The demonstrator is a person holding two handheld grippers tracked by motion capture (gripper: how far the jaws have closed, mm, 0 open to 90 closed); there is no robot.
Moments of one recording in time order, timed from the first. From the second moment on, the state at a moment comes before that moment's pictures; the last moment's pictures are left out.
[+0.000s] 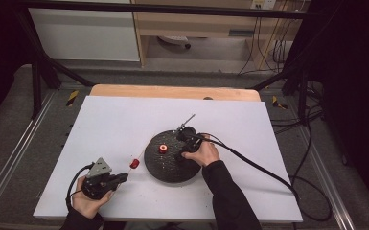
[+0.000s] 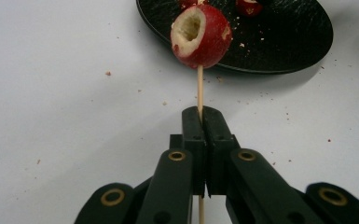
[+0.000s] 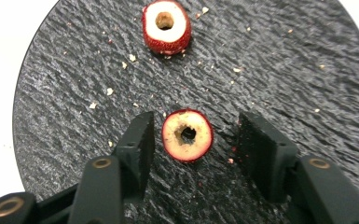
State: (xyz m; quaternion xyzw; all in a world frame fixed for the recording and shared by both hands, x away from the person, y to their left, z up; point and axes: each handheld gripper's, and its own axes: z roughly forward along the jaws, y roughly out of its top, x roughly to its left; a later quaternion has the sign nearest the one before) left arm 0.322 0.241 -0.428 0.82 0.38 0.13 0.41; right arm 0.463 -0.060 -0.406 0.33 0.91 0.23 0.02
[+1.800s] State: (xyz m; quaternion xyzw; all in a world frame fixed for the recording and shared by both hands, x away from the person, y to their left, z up) left arm 0.321 0.242 -0.428 0.81 0.39 0.13 0.42; right arm 0.426 -0.077 -0.392 0.38 0.80 0.47 -0.02
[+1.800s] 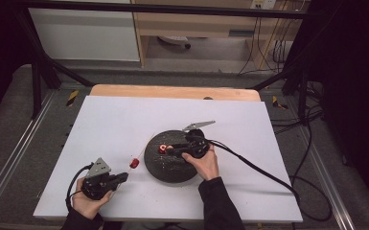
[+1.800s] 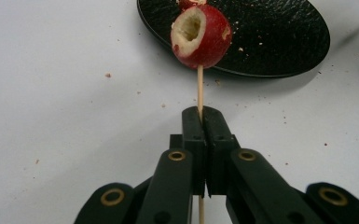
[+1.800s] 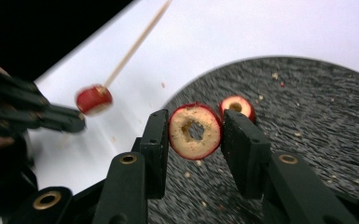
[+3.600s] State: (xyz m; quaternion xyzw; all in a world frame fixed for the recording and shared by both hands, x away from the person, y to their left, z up) left arm 0.307 0.220 -0.427 0.82 0.35 0.13 0.44; right arm 0.401 -0.079 -0.413 0.46 0.51 0.73 -0.01
